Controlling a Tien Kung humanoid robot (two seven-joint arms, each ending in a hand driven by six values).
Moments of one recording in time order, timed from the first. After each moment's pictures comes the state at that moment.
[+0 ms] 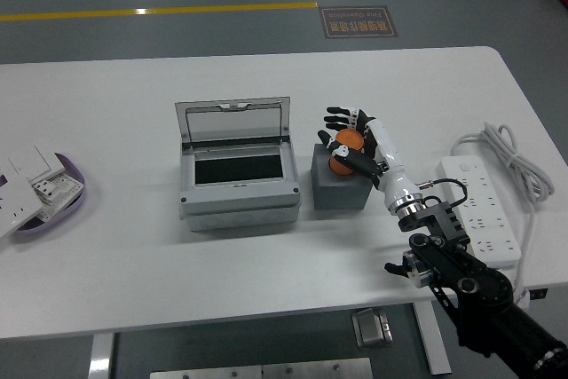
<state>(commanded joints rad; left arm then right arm) 0.03 0.10 -1.30 -0.20 1.37 -0.05 0.32 0.35 -0.05 1.01 0.93 -1.17 -0.16 0.50</state>
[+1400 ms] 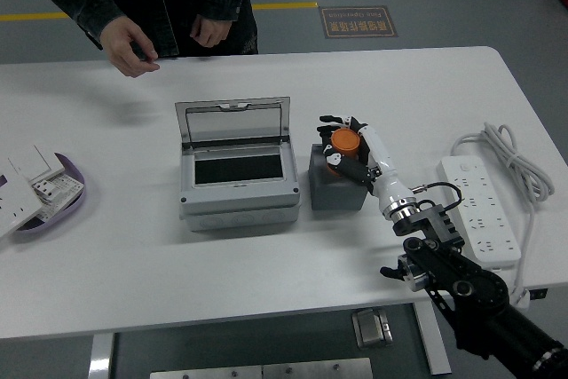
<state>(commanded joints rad) 0.03 0.09 -1.30 -0.19 1.38 -0.05 0.32 0.35 -0.05 0.97 0.95 -1.15 -0.19 0.47</state>
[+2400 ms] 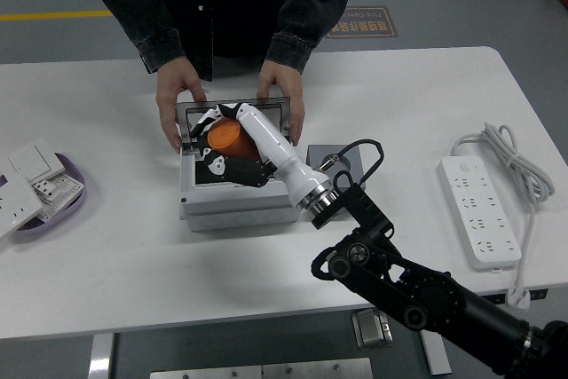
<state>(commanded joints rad) 0.03 0.09 -1.32 -0.20 1.40 -0.05 0.33 0.47 0.00 0.68 1.33 -1.63 -0.32 0.13</state>
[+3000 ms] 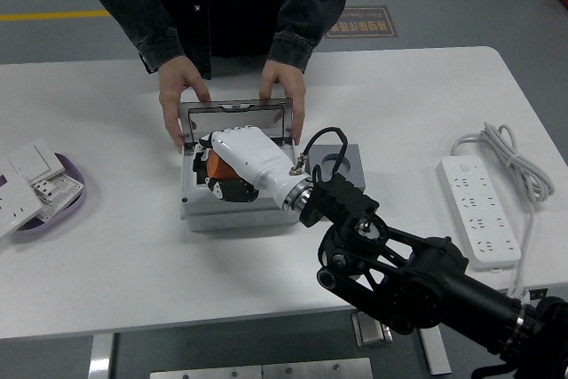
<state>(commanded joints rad) 0.02 0.09 -1.33 -0.20 1.41 -0.05 0.33 0.56 0.00 0.63 1.27 -2.12 -0.18 -0.11</state>
